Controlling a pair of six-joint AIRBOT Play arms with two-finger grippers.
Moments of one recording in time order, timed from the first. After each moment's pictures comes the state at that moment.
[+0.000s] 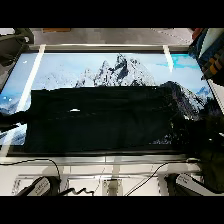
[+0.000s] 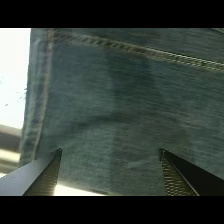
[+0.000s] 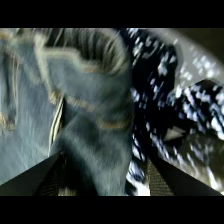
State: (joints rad) left arm 0.57 -1.09 1.04 1.38 -1.30 -1.31; right arm -0.83 -1.25 0.51 -0.55 0.89 1.03
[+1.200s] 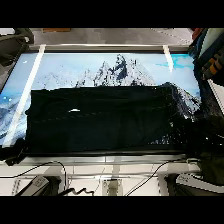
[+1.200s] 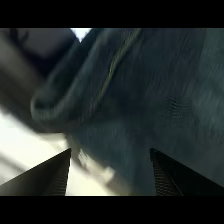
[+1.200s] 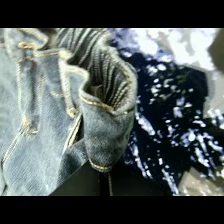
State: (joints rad) left arm 1.06 -1.09 0.55 1.10 -1.08 -1.20; right arm -0.83 -1.35 0.50 -0.32 0.93 0.74
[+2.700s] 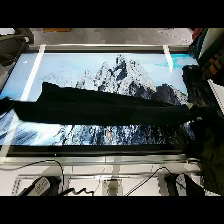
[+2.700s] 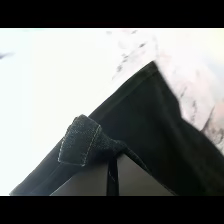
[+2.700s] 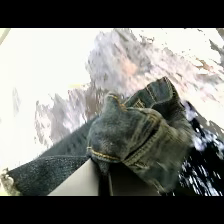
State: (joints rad) left arm 0.64 -1.09 0.86 0.71 -0.51 -1.01; right arm -0.74 -0.67 0.58 -0.74 0.77 1.34
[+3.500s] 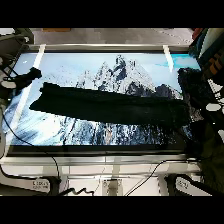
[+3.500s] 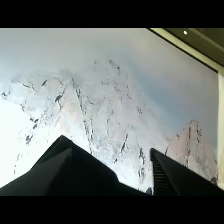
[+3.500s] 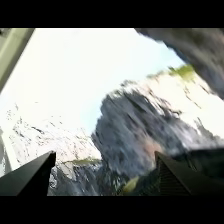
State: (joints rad) left arm 0.33 -1.57 1.37 0.77 -0.39 -1.10; right arm -0.34 -1.24 0.86 -0.68 0.19 1.40
